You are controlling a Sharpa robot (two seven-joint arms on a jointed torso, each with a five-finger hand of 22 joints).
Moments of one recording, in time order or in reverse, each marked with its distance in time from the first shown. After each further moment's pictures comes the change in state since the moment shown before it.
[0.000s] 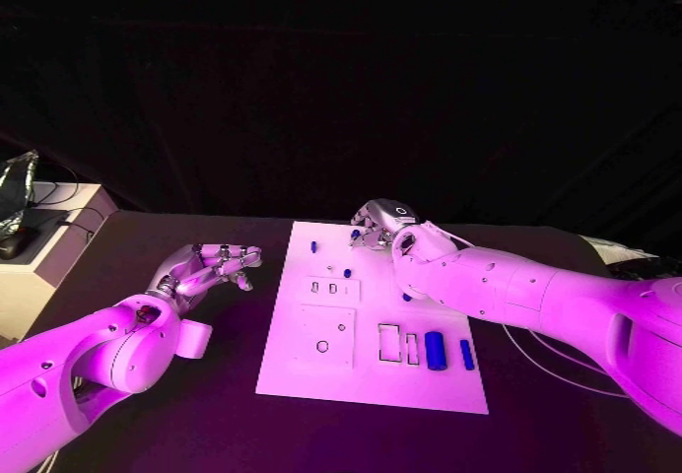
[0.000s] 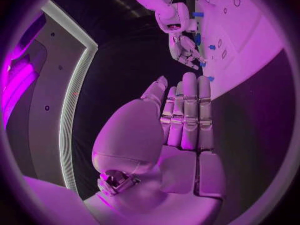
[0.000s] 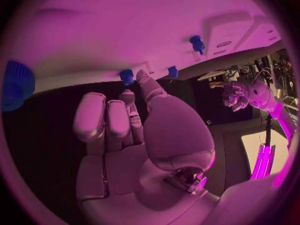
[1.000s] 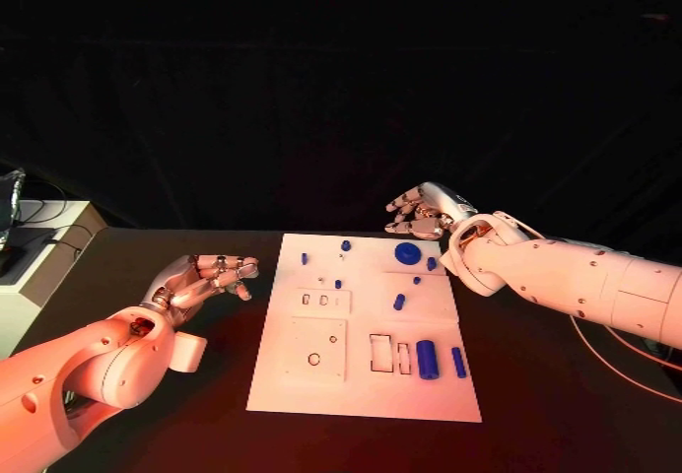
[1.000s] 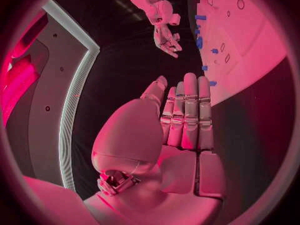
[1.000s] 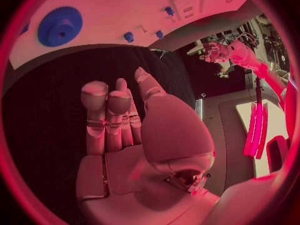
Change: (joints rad) left arm 0.000 -0.011 0.000 0.000 0.000 0.025 0.014; left_hand -0.005 -0.005 -0.004 -0.004 0.000 -0.007 0.000 0.000 0.000 -0.004 0.004 0.000 0.000 -0.040 0.011 -0.074 -0.054 0.000 -0.027 0.013 -0.058 -0.043; right arm 0.079 -0.355 0.007 0.324 0.311 -0.008 0.262; right_hand 0.052 -0.024 -0.038 0.008 0.051 0.006 0.013 0.000 0.001 0.109 0.043 -0.684 -0.789 -0.021 0.010 -0.219 -0.315 0.022 0.000 0.000 -0.411 0.000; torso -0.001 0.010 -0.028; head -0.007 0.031
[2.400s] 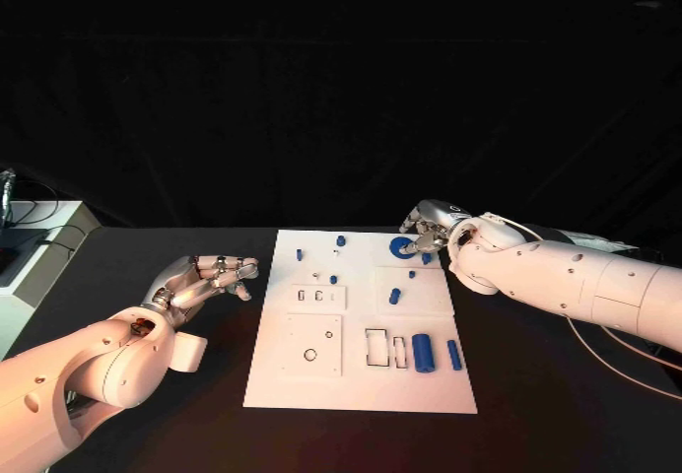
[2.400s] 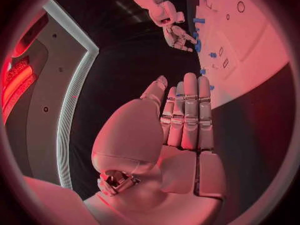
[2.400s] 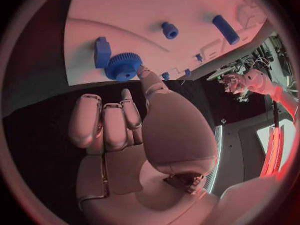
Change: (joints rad) left arm -0.015 0.008 0.000 -0.009 0.000 0.005 -0.001; left_hand 0.000 0.000 0.006 -0.006 0.000 0.000 0.000 0.000 0.000 0.000 0.000 0.000 0.000 0.000 0.000 0.019 0.000 0.000 0.004 -0.004 0.008 0.004; right arm -0.029 0.054 -0.001 -0.111 -0.240 0.193 -0.270; right_hand -0.005 -0.087 0.002 0.083 0.052 0.002 0.016 0.000 -0.001 0.102 0.002 1.007 1.053 0.018 0.018 0.296 0.356 -0.023 0.000 0.025 0.479 0.000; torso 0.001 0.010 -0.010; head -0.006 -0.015
